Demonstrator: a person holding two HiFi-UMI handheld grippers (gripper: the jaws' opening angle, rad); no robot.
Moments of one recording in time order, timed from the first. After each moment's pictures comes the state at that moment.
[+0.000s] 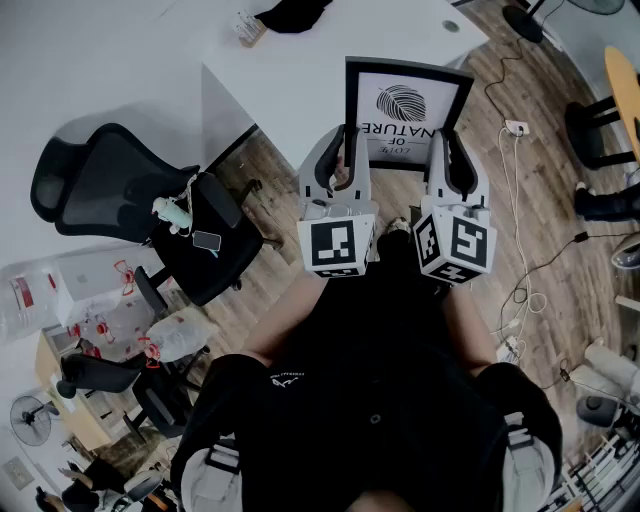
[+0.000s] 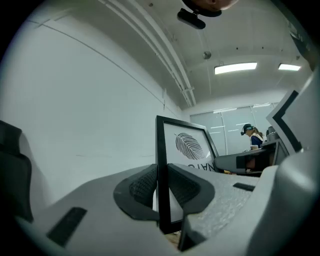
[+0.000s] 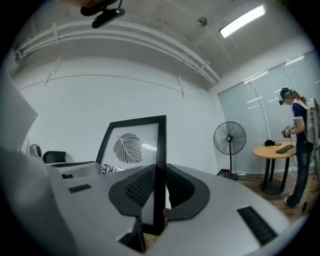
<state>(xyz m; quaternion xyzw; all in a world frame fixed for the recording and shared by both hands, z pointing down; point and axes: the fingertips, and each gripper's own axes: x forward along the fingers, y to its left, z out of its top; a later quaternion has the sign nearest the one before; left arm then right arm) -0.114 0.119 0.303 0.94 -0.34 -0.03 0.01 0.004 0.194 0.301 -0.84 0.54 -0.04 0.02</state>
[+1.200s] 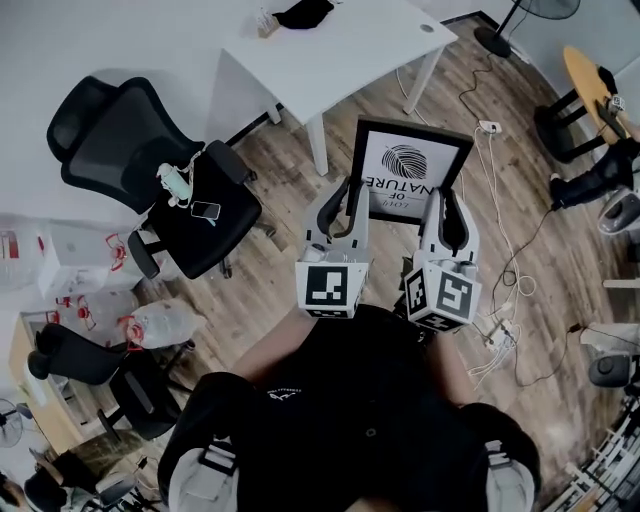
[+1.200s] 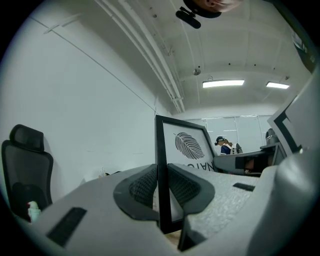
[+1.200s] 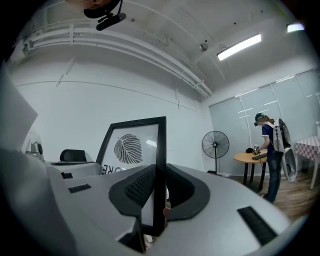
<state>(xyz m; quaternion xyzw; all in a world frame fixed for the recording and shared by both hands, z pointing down) -0.342 0.403 0.274 0.96 -0.29 -0.02 0.05 -0.232 0.487 0.264 -0.86 0.50 -0.04 0.00</state>
